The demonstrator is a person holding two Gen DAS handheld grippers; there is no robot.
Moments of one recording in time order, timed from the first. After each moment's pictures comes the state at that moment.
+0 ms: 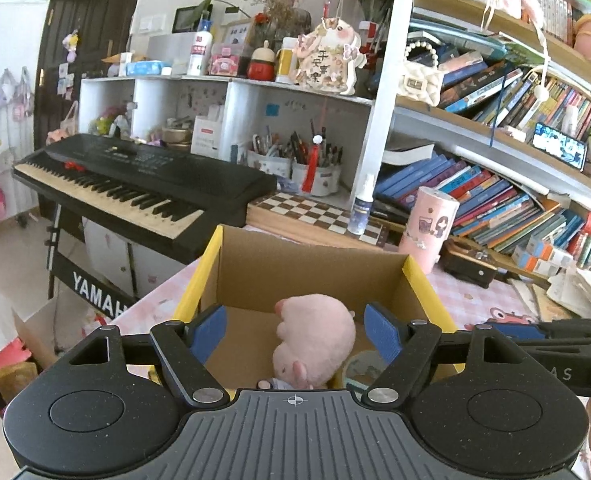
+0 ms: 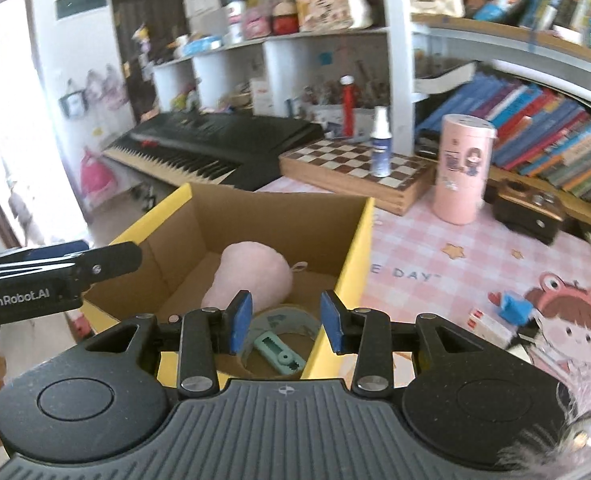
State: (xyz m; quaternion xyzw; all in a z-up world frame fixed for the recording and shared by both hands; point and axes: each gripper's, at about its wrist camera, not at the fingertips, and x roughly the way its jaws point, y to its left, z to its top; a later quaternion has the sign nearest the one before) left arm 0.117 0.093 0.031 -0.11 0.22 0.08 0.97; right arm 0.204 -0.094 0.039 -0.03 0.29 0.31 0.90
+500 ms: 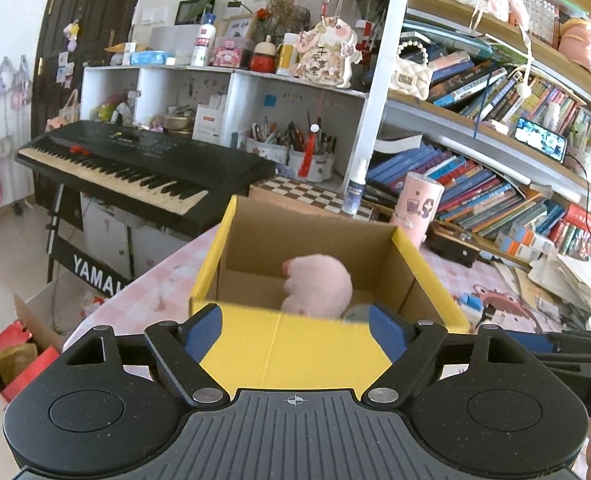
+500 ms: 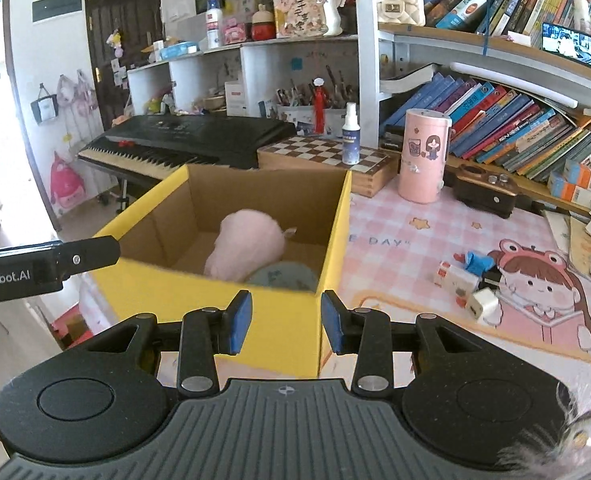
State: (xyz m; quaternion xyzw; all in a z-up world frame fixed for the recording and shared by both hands) left arm 0.056 0.099 0.023 -0.12 0.23 0.06 0.96; right arm 0.122 -0.098 0.029 -0.04 0.28 0.25 0.92
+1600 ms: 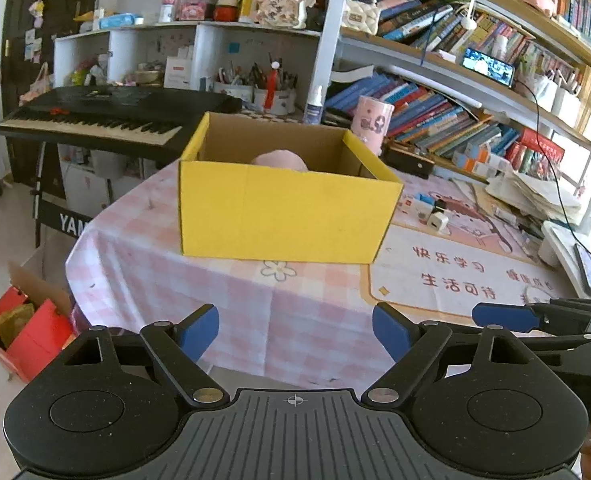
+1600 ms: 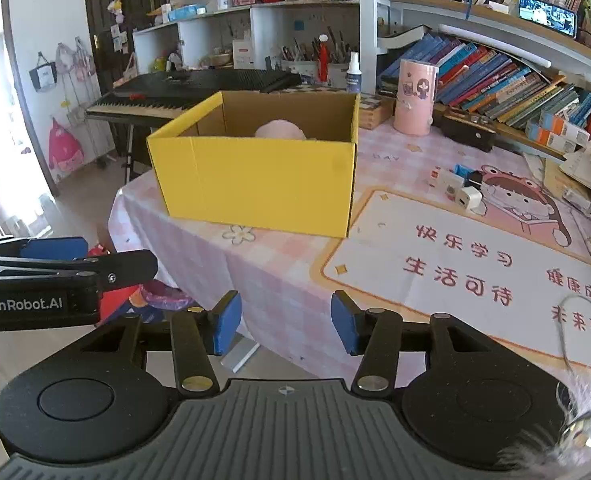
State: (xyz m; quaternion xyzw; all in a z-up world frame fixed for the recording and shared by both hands) left arm -0.035 0.066 -0.005 -0.09 0.30 0.00 0.95; right arm -0.008 -0.105 0.000 -0.05 0.33 0.23 0.91
